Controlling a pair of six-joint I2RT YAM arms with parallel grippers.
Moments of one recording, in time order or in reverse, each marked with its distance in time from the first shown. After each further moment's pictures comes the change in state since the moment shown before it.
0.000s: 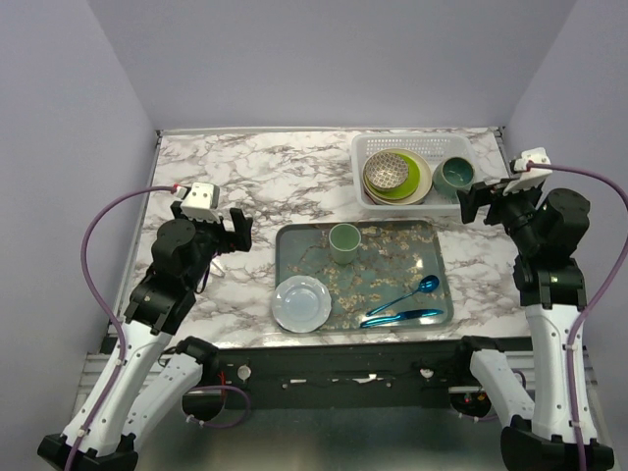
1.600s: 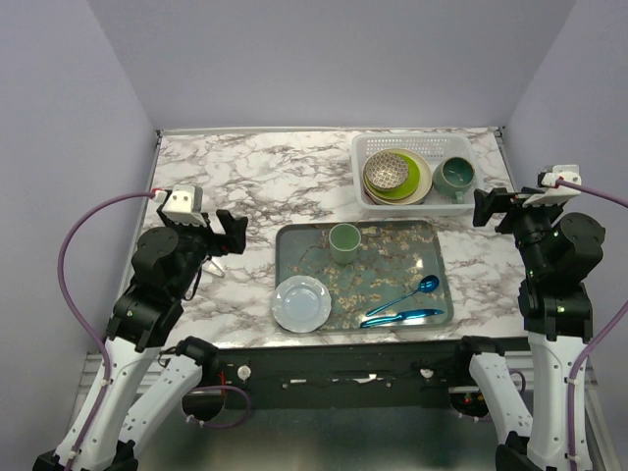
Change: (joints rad) left arm 0.000 -0.060 0.087 -0.093 0.025 -0.075; right arm 0.000 -0.134 -0.004 -0.016 0.164 0.116
